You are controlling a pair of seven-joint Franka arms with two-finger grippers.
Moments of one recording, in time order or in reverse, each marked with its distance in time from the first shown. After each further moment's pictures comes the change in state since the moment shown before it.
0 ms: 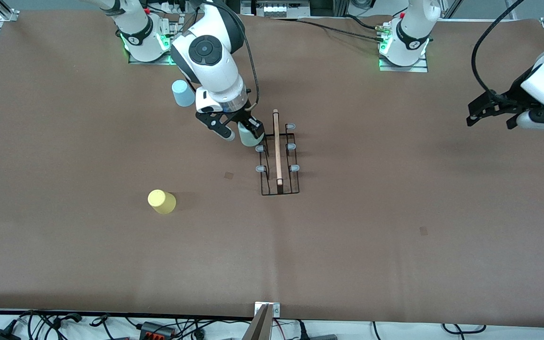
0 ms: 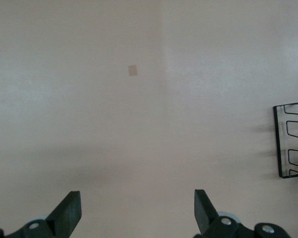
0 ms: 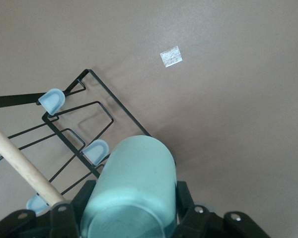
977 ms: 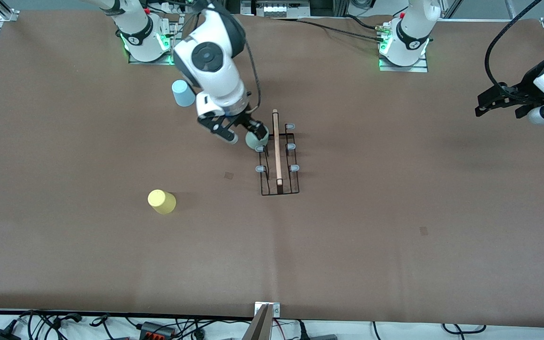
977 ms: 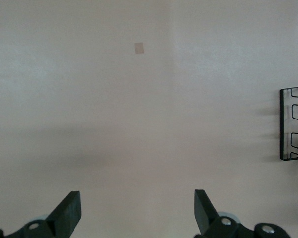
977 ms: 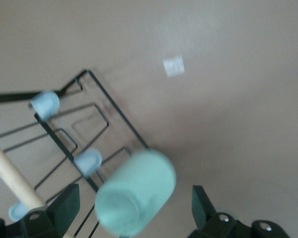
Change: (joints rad) left arm 0.021 0.037 0.003 0.079 0.001 -0.132 0.000; right arm -0.058 0.019 0.001 0.006 -0.008 -0.002 -0.186
